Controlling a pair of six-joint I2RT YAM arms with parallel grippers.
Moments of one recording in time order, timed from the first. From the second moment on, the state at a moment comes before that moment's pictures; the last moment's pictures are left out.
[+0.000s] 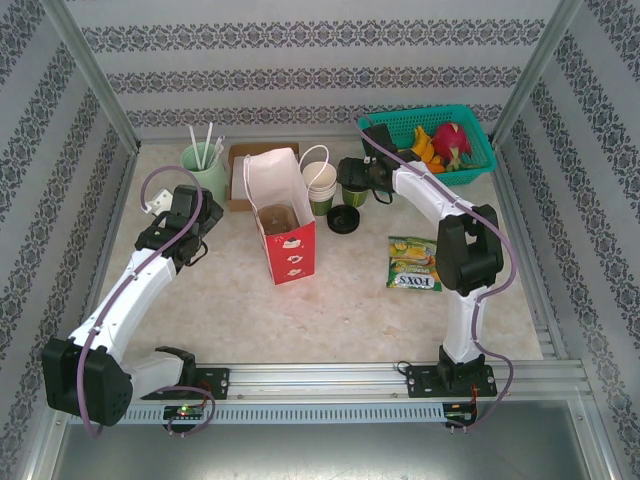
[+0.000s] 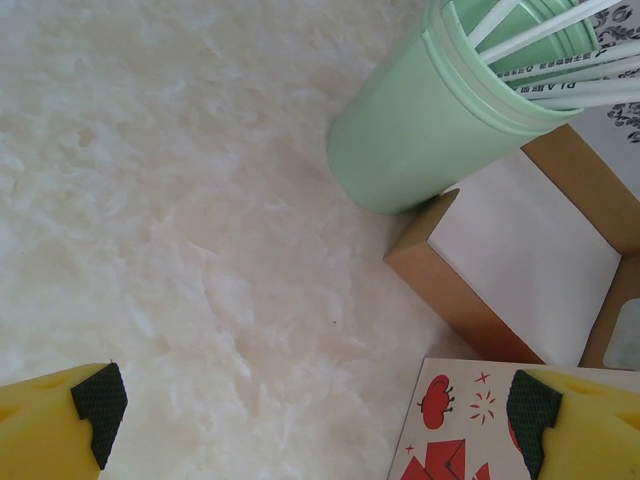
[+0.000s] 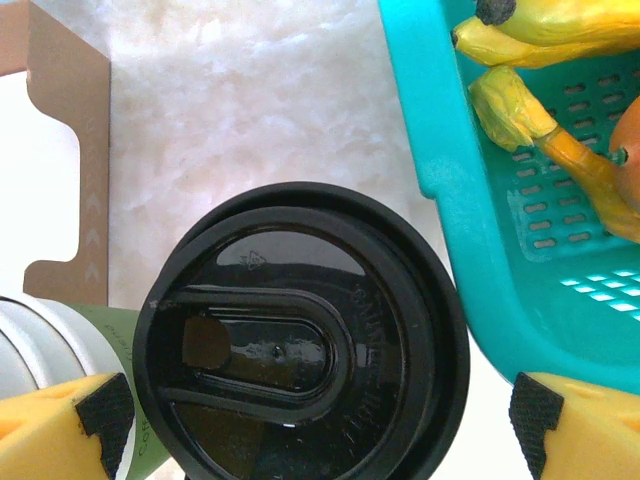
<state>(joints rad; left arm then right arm) -0.20 1.17 0.96 -0.63 -0.42 -0.98 0.34 2.02 1.69 -0.60 0.01 0.47</state>
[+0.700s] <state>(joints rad) -0.20 1.17 0.96 -0.63 -0.42 -0.97 0.34 1.94 1.56 -0.48 0.03 0.58</state>
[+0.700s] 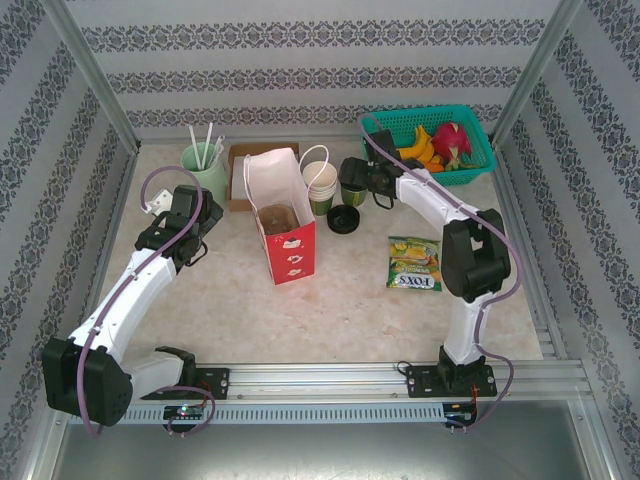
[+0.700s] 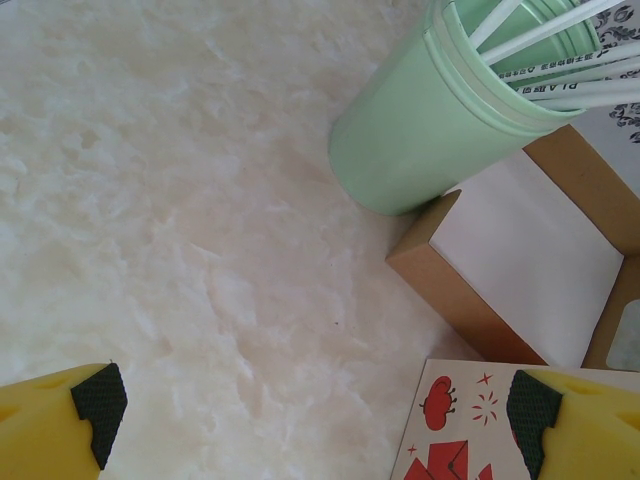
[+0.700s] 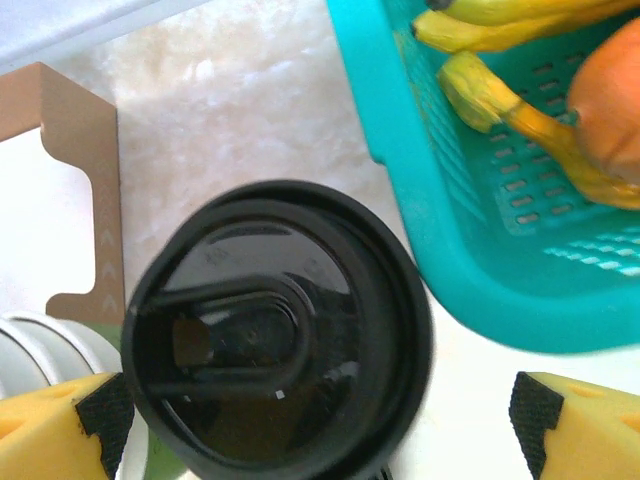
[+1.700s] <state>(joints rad) -0.20 1.17 0.95 -0.63 -0.42 -0.97 0.34 2.01 1.58 -0.41 -0.03 0.63</state>
